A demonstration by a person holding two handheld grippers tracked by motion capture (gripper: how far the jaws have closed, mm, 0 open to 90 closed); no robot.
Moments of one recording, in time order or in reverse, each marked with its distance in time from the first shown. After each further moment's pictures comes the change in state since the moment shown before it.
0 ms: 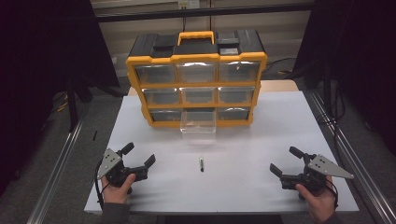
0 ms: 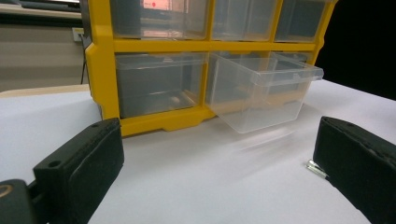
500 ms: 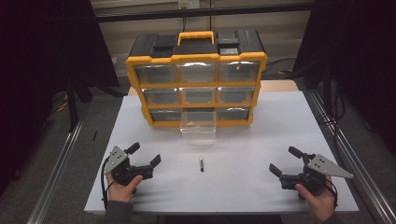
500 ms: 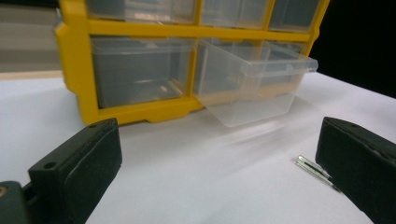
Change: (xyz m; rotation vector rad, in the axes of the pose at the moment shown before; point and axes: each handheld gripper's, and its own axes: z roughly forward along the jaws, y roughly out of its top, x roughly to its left) left arm -0.009 0.000 0.016 0.055 -0.038 -0.032; right arm 0.000 0.000 0.001 0.001 0.018 -0.002
